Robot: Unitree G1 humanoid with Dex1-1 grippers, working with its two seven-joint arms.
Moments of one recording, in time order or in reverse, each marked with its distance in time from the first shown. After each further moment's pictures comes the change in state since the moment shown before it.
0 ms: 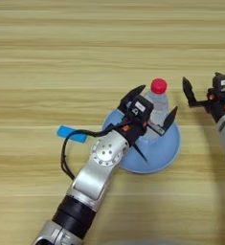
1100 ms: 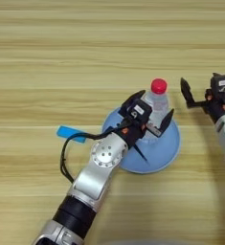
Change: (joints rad) left arm -0.003 -0.005 -0.004 0.049 -0.001 -0.034 -0.018; right arm 0.008 0.003 0.009 -0.016 0.000 0.018 -0.002
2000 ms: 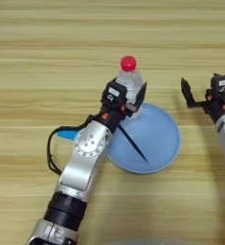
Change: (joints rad) left arm -0.016 0.007 0.191 -0.165 -0.050 0.040 0.063; right arm 0.000 0.000 0.002 -0.004 0.000 0.003 -0.017
